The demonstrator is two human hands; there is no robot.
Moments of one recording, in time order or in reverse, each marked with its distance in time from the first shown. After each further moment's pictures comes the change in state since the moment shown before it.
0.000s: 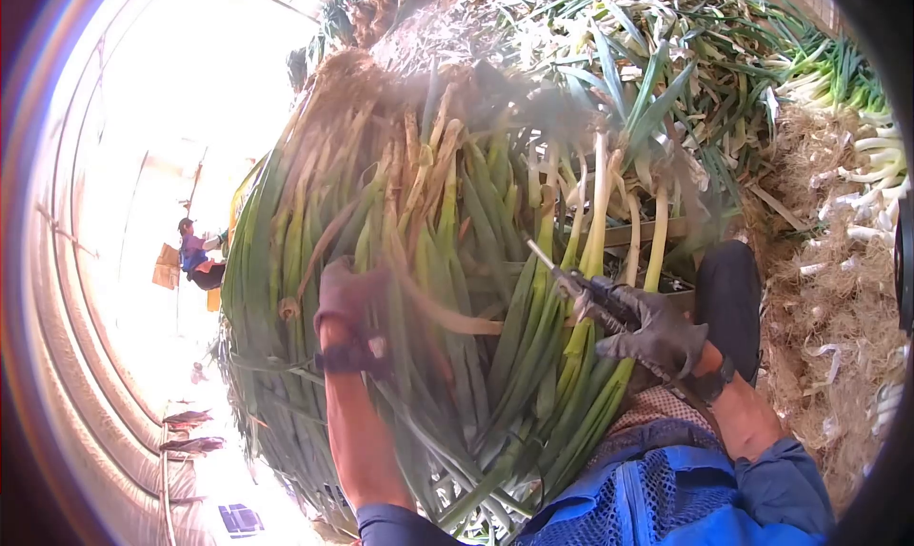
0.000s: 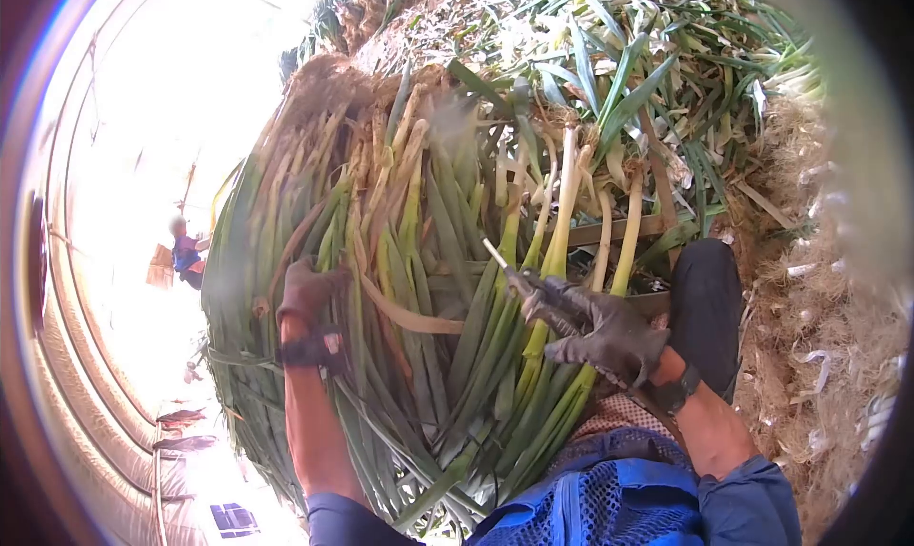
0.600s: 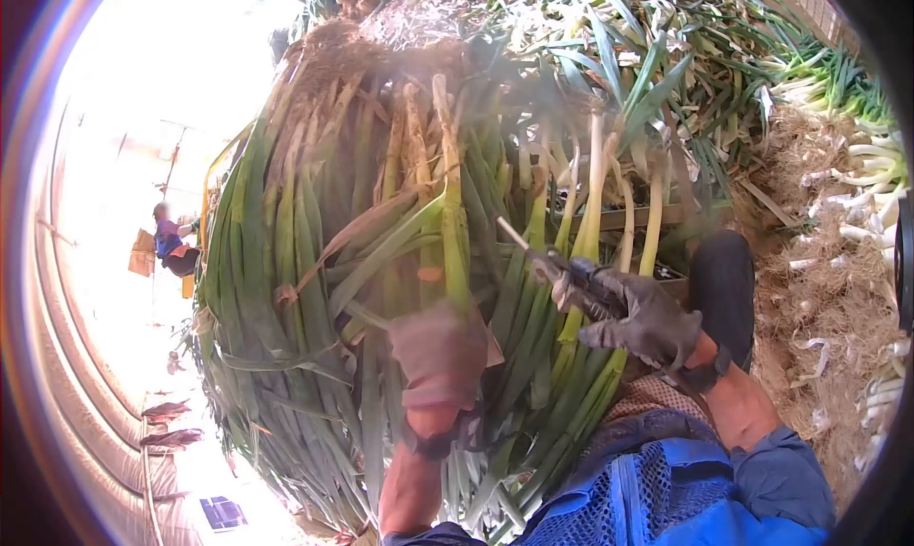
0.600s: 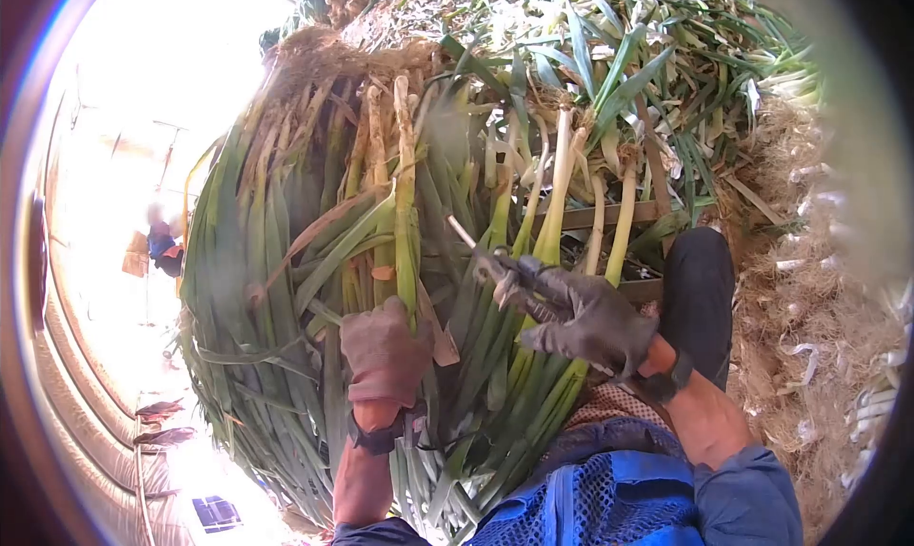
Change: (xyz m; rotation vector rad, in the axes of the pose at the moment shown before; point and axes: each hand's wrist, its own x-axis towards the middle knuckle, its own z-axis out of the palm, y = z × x) left_hand -0.128 0.019 0.110 0.549 0.206 0.486; right_hand 0.017 -0.012 0.024 -0.002 0.027 -0.066
